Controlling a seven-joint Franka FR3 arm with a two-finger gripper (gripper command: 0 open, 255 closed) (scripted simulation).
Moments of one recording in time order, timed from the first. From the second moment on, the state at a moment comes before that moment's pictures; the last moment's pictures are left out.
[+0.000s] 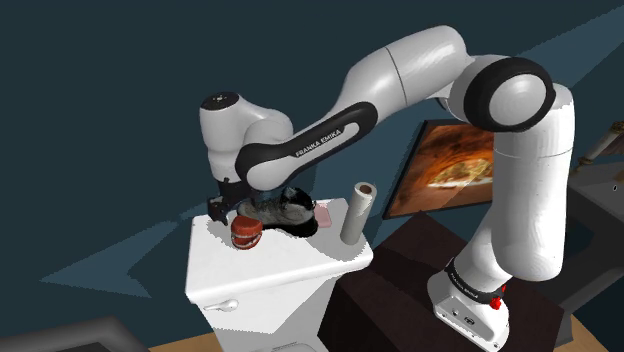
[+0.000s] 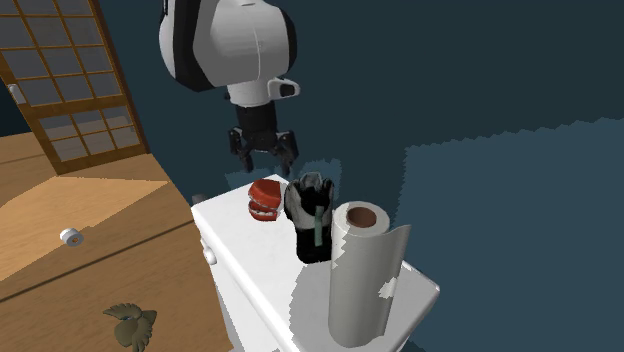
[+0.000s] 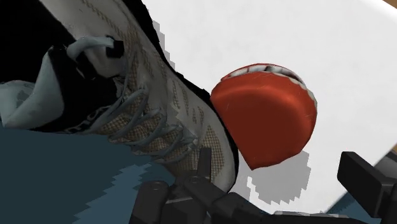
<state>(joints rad) 0.30 0.47 0.46 -1.74 -0.33 2.13 0.83</state>
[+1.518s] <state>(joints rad) 0.31 0.48 0.46 -1.74 -0.34 2.15 0.84</state>
